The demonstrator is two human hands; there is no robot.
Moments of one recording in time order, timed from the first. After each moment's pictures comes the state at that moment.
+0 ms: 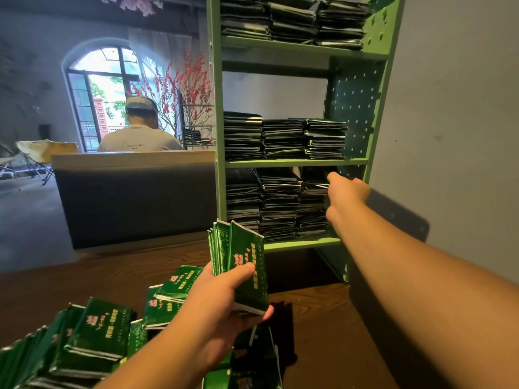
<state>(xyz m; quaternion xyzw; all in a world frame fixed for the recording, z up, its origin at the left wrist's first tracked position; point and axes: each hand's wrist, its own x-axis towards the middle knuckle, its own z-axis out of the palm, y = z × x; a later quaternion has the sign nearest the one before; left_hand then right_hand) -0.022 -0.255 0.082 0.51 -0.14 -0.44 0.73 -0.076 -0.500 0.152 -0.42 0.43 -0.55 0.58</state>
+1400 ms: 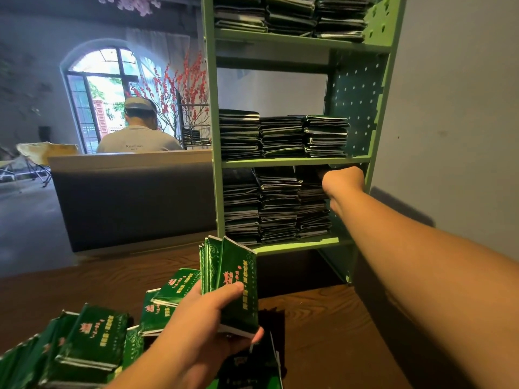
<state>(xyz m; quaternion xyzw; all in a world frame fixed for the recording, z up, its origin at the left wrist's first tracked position) -0.013 -0.245 0.071 0.53 -0.10 -0.44 0.72 -0.065 -0.528 0.163 -0.55 0.52 -0.47 0.45</state>
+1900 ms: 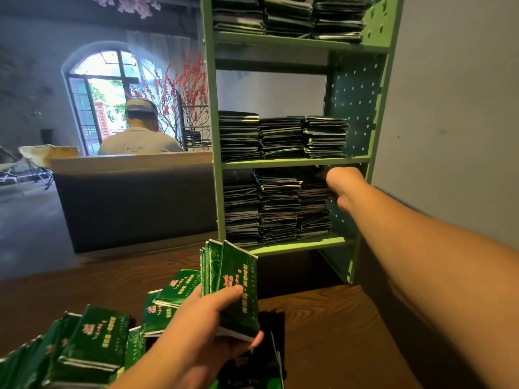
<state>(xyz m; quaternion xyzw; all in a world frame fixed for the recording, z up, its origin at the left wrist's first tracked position) -0.016 -0.243 0.076 0.54 -0.08 -0.46 0.71 -0.072 -0.534 0.173 -0.57 0.49 -0.41 0.52</state>
